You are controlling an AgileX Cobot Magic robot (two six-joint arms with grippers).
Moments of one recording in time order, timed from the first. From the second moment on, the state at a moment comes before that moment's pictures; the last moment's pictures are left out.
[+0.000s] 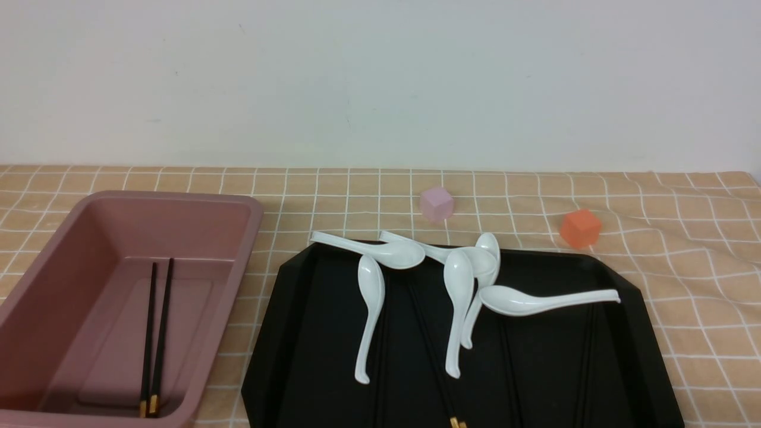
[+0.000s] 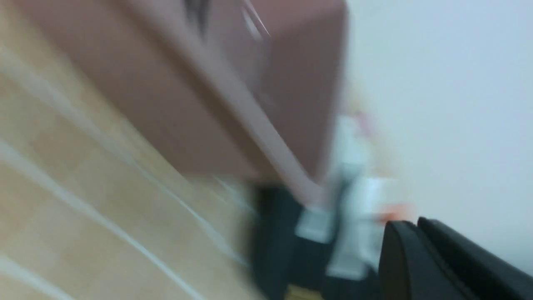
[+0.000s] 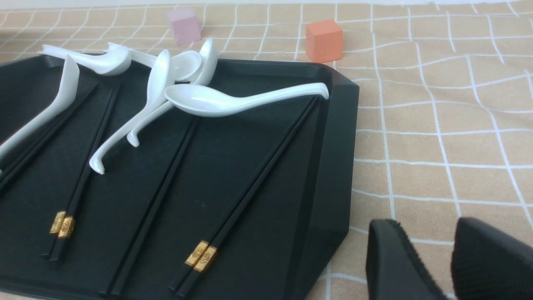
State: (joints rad) right arm 0.13 -0.01 0.02 0.01 0.38 0.11; left arm -0.09 -0.01 0.03 -0.58 0.35 -0.71
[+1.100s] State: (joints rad) right arm 0.13 -0.01 0.02 0.01 0.38 0.11; left arm -0.09 0.62 -0.61 -0.64 0.74 -0.33
